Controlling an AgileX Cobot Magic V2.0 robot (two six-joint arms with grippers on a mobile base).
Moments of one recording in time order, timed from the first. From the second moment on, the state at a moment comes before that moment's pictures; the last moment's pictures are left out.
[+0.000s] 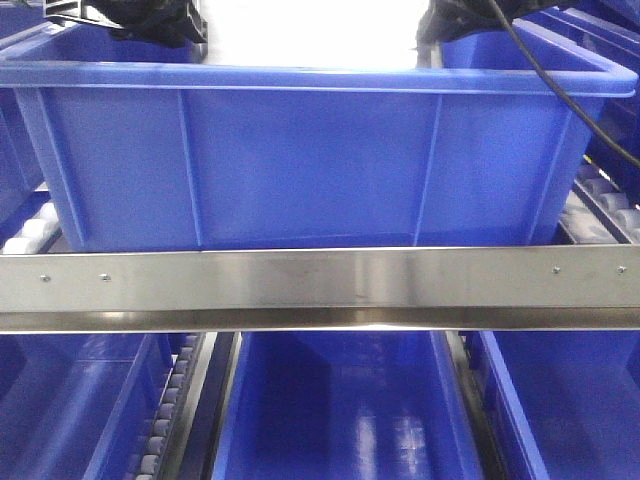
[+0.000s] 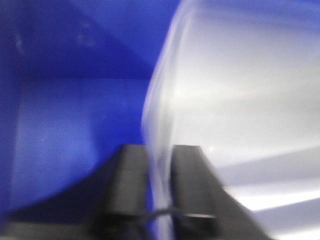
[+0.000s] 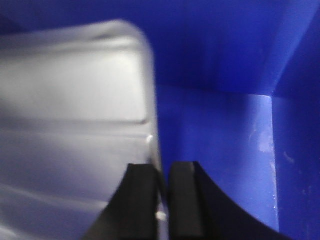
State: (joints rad) left arm -0.41 1.75 -1.31 0.77 0.02 -0.99; right arm 0.32 1.72 -1.28 -0.91 0.02 1.10
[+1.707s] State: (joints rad) left arm -0.37 0.51 -0.28 0.84 -0.24 -1.00; right arm 0.30 0.69 -0.43 -1.08 -0.24 1.08
